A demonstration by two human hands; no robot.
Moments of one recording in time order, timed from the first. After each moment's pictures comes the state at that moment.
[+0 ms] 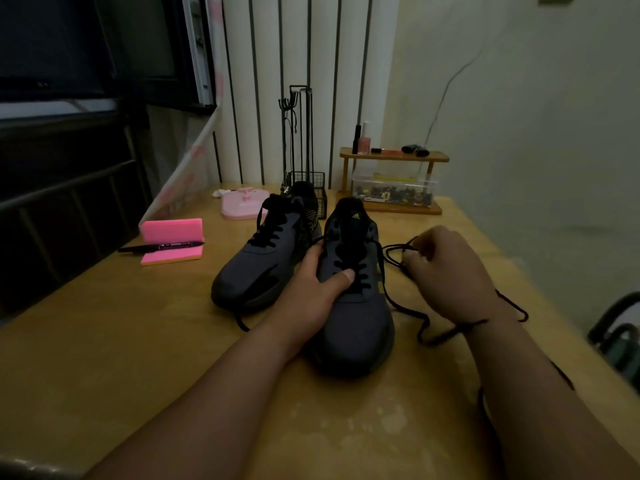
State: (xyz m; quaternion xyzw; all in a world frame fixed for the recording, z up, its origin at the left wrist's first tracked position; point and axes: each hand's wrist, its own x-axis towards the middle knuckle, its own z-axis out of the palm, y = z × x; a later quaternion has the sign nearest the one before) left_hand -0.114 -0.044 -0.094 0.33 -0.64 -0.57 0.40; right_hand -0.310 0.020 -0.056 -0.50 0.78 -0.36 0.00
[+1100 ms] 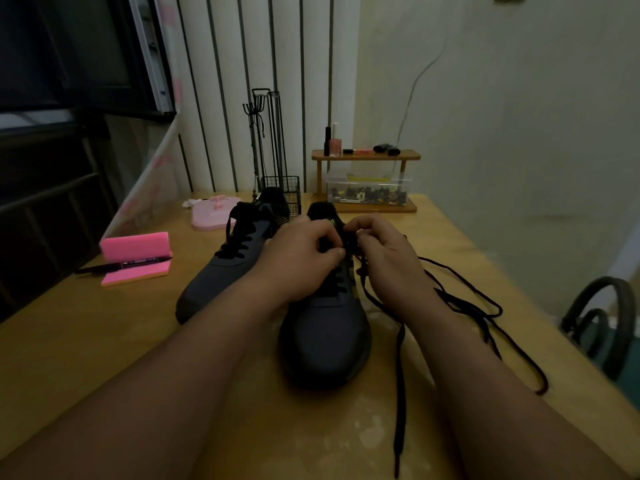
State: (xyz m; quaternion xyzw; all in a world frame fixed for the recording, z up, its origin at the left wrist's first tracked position) left_hand -0.141 -0.079 -0.042 0.36 -0.87 -0.15 0.30; right_hand -0.297 -0.014 -0.069 -0.54 0.59 -0.57 0.17
